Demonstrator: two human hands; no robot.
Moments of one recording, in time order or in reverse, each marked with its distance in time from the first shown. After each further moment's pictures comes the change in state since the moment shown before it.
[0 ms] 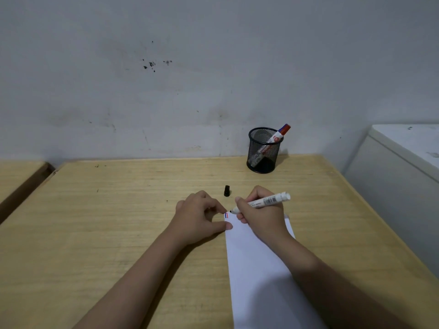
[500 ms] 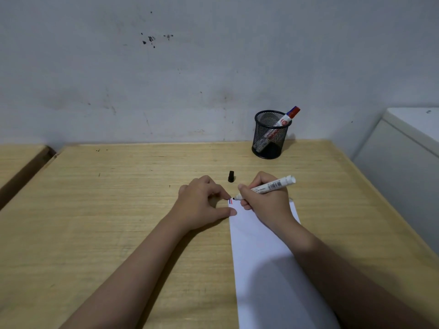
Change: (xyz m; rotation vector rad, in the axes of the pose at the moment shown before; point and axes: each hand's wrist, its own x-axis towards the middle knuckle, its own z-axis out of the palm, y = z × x) left_hand 0.002 -0.001 0.001 0.011 0.009 0.022; right_hand 0.007 0.006 0.001 0.046 -0.064 0.019
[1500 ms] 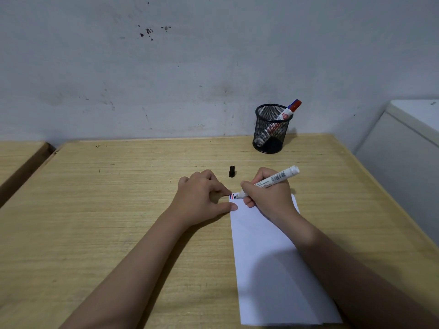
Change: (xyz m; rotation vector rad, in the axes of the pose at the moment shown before) left_hand -0.001 0.003 -0.004 0.129 -0.008 0.051; right_hand 0.003 -0.002 0.000 0.058 -0.013 0.062
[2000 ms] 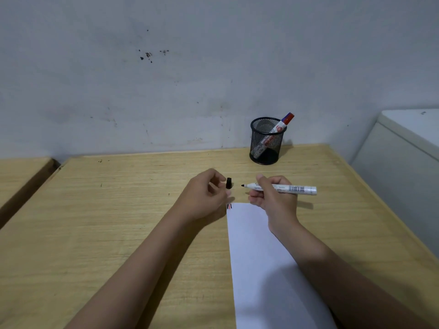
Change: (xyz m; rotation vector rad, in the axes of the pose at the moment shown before) left_hand 0.023 0.008 -0.002 -0.401 0.058 -0.140; right_hand 0.004 -0.006 -0.007 0.446 0.249 0.141
